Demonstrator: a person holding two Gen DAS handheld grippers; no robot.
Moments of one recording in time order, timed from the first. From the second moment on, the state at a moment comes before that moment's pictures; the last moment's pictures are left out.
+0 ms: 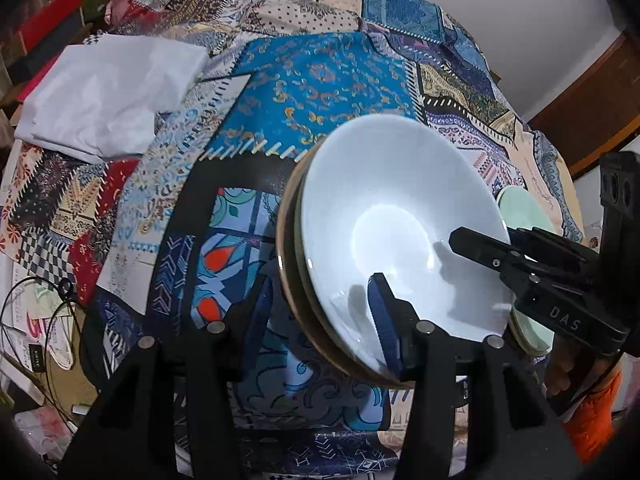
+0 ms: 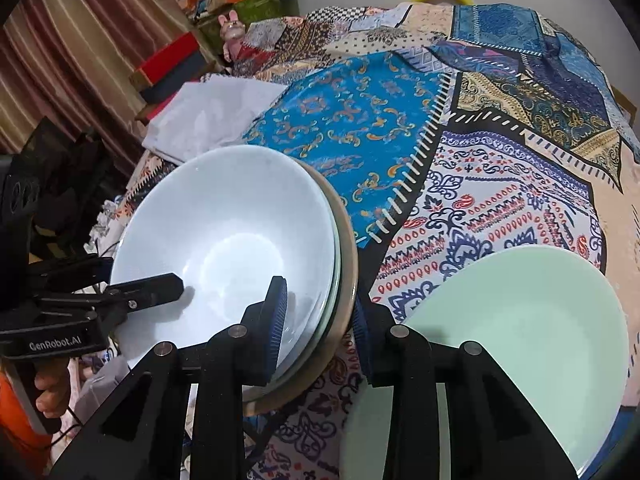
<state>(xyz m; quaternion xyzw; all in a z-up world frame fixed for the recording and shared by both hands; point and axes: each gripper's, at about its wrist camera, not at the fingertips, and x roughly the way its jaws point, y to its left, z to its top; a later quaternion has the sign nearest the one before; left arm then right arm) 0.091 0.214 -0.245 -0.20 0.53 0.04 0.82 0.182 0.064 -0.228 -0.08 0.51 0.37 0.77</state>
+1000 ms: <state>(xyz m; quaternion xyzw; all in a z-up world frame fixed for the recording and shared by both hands) 0.099 0.202 -0.235 -0.19 0.52 0.05 0.83 0.184 0.062 -0.230 -0.06 0.52 0.36 0.77</state>
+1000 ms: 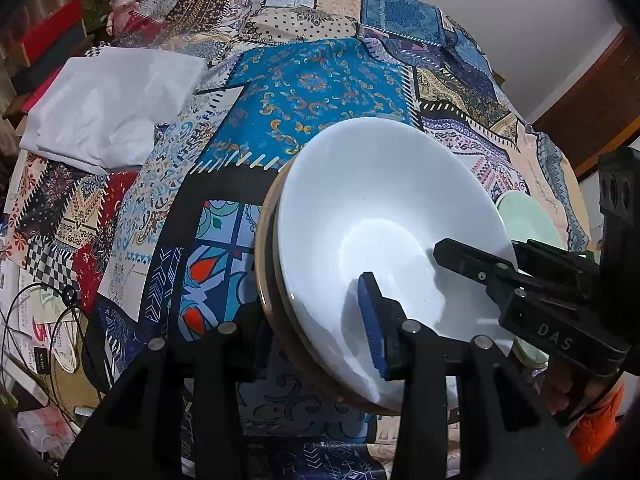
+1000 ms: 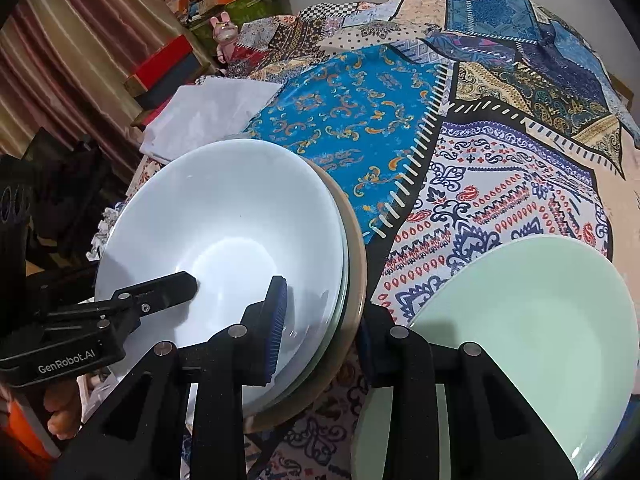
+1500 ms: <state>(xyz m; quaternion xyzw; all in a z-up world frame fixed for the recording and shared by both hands) 0.102 0.164 -0.187 -0.16 0.49 0.03 0.86 0.178 0.021 -0.184 -0.03 0.48 0.35 0.80</state>
